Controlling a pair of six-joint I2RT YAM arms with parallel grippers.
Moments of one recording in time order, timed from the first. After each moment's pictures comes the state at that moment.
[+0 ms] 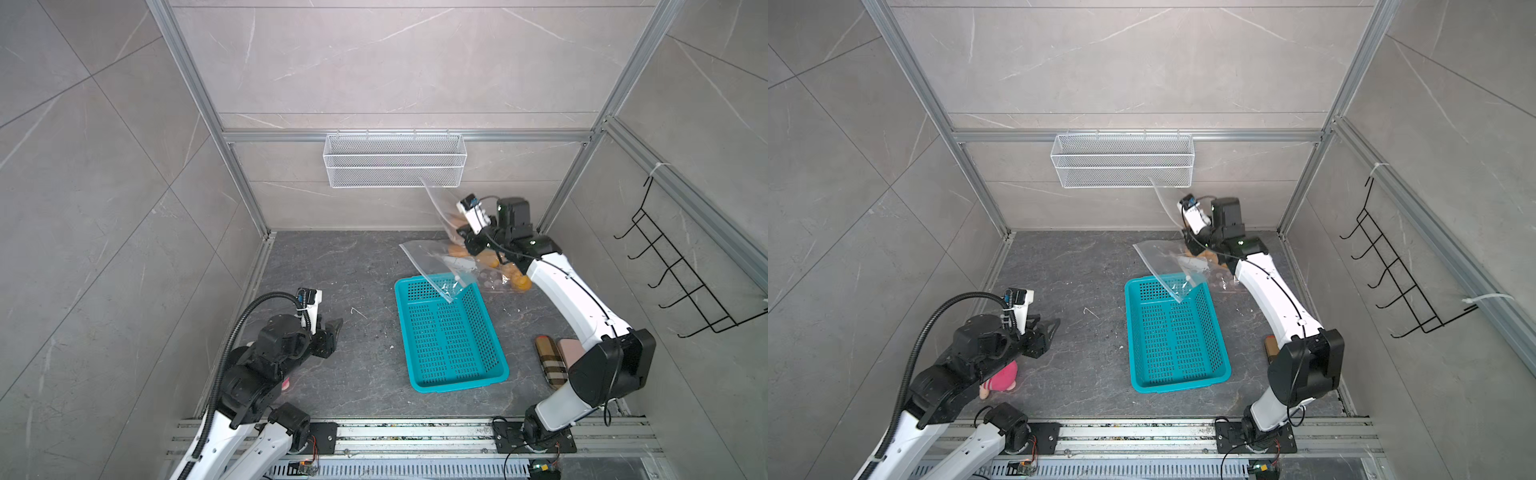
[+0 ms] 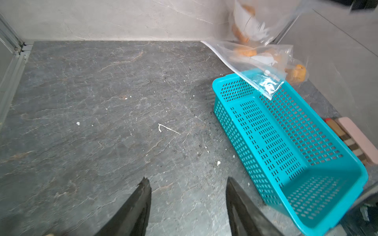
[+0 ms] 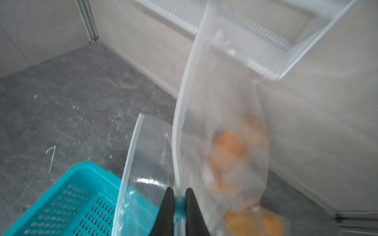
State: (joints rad) left arm -0.51 0.58 0.79 -0.74 -0.04 -0.28; right arm 0.27 1.62 1.46 -0.44 -0.26 -0.37
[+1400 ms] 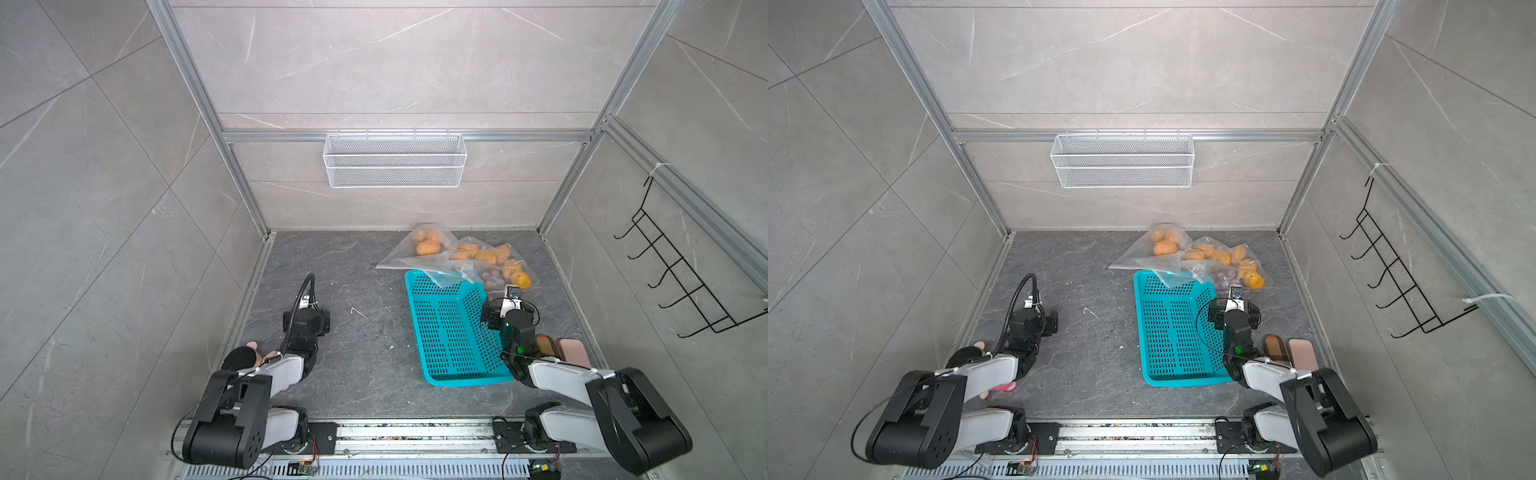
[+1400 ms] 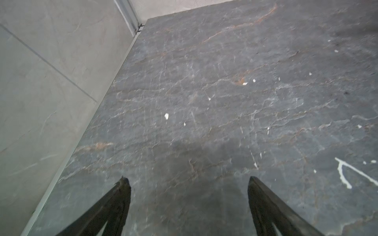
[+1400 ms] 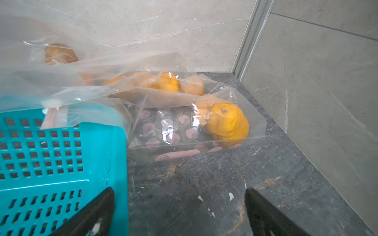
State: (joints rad) left arm -0.14 1.33 0.30 0.55 -0.32 0.06; right arm 0.26 1.32 0.24 0.78 0.46 0.03
